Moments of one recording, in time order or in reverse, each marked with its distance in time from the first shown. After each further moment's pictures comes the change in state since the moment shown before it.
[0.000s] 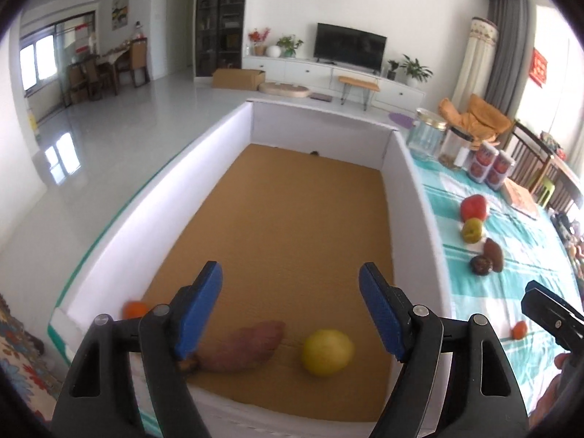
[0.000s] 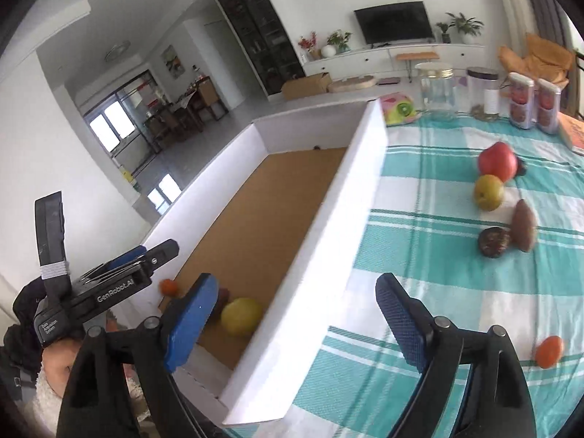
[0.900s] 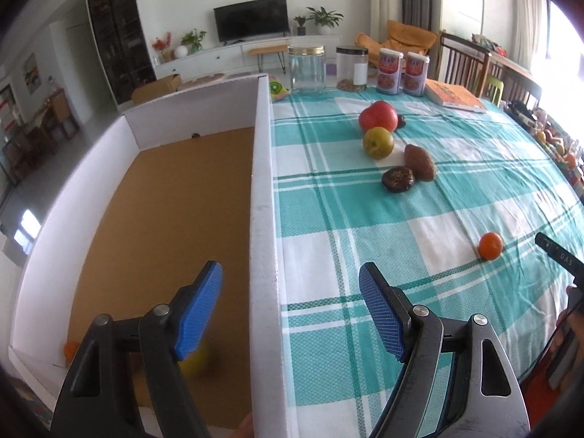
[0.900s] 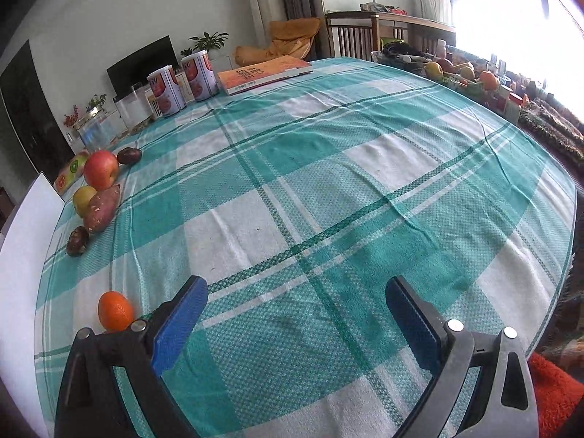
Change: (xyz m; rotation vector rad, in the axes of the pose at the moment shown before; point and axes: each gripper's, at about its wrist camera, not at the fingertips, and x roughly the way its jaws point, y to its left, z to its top) left arm 0.014 -0.138 -0.041 0.352 0.106 -0.074; right arm -0.098 -0.247 -0.100 0.453 -0.070 -0.726
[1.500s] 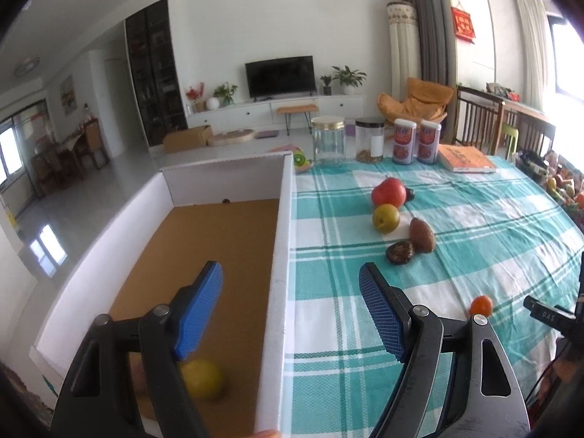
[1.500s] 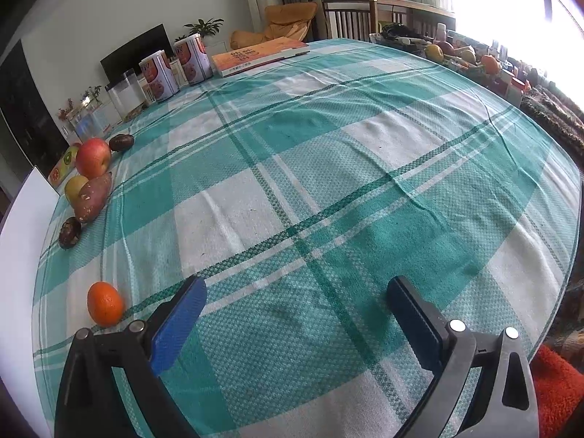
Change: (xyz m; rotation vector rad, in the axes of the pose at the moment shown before) left arm -0.056 -0.015 0.016 -0.061 -0.273 0.083; right arm 0.010 0.000 -0.004 0.008 0.064 -0.004
